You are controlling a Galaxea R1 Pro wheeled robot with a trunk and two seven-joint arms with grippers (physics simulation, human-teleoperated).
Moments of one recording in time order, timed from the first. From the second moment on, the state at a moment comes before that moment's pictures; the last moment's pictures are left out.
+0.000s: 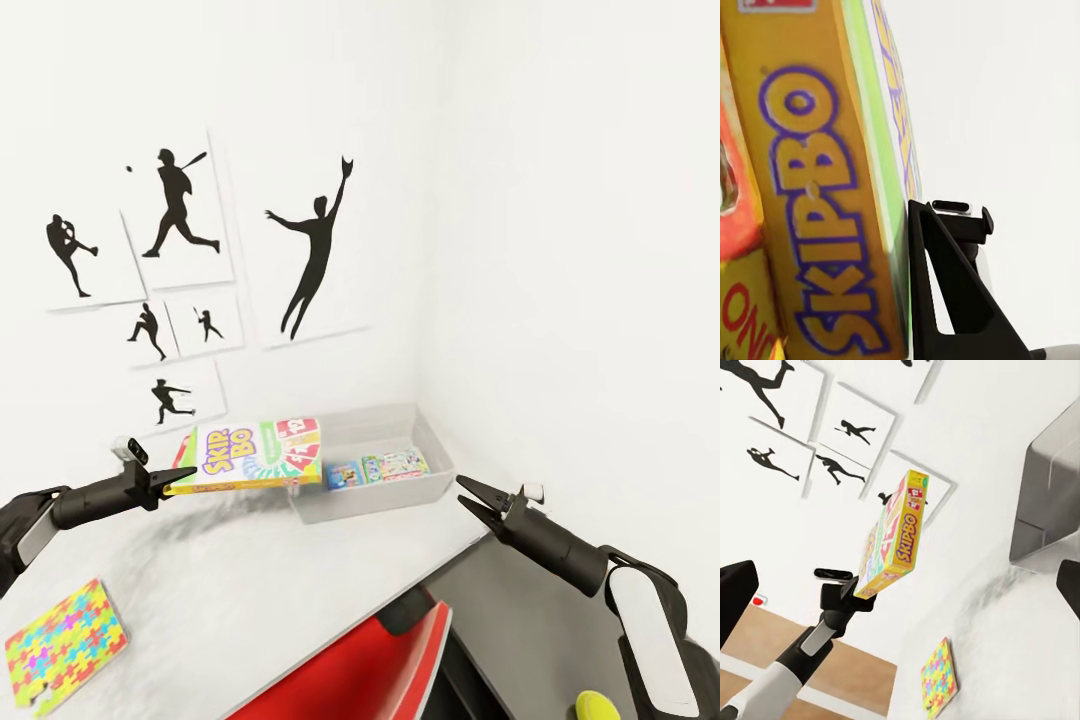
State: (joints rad) left arm -0.85 0.54 -0.17 -0.48 0.57 0.89 -1.56; right arm -0.26 -0.05 -0.28 -1.59 -0.90 1.04 0.60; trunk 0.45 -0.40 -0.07
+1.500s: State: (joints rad) left arm -0.85 0.54 -0.17 -0.48 0.58 0.89 -1.56; right arm -0.26 -0.05 -0.30 -1.59 -0.90 1.04 0.60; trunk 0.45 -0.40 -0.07
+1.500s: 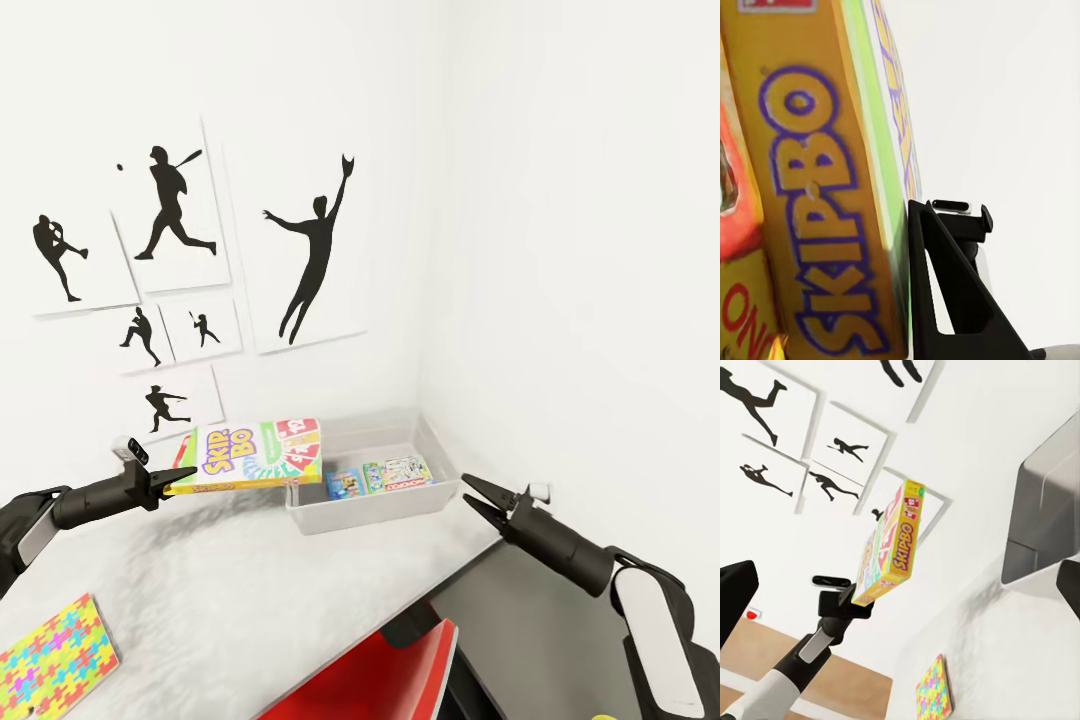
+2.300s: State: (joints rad) left arm -0.87 0.51 -0.16 -0.54 0.57 0.98 -1.56; right arm -0.26 -0.05 -0.31 -1.59 -0.90 1.04 0.60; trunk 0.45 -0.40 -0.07
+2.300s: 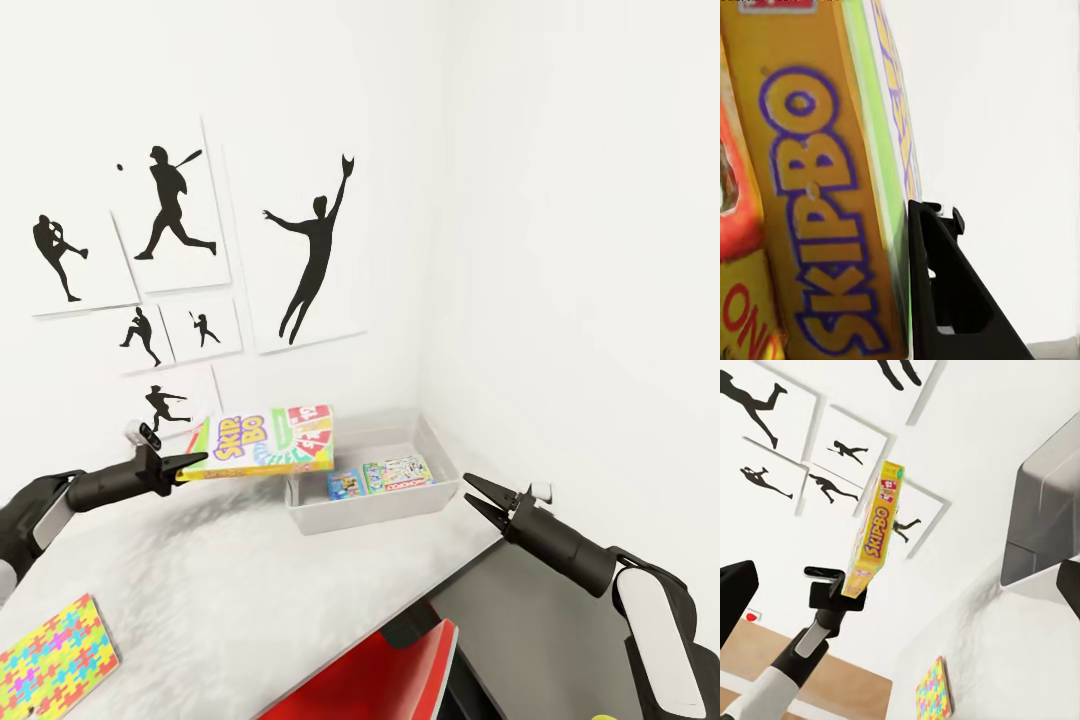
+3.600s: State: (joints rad) left arm -1.20 0.06 -0.03 -0.35 0.58 0.86 -0.77; right arm -0.26 -0.06 -0.37 -1.59 -0.90 1.04 0.70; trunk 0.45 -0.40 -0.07
